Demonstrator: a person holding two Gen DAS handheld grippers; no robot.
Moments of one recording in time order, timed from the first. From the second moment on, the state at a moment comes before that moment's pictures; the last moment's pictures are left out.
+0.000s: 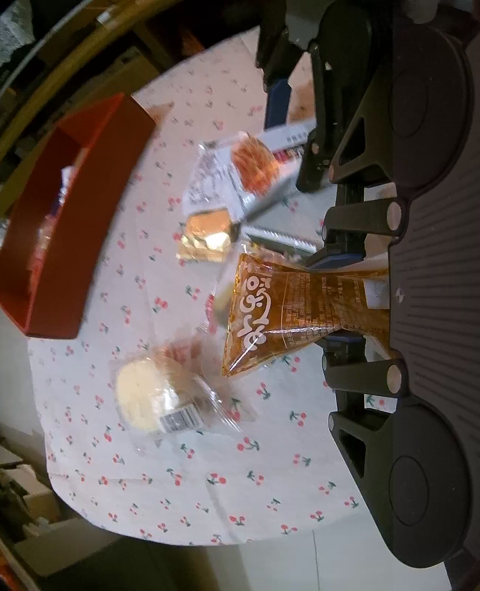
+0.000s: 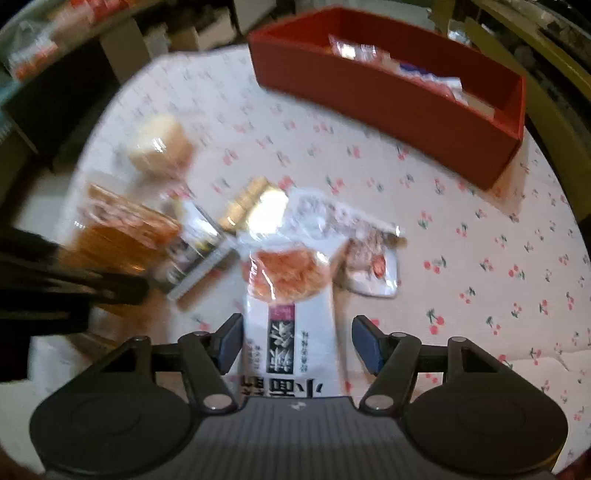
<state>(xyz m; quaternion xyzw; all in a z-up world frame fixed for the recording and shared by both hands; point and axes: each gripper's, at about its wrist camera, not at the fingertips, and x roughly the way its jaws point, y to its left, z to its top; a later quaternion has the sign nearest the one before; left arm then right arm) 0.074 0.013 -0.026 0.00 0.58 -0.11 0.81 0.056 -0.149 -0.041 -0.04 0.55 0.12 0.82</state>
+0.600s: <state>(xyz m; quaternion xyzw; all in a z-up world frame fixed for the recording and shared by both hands) 0.064 0.002 0.004 0.00 0.53 -0.13 0.84 0.046 -0.168 0.014 0.01 0.48 0.12 0.87</state>
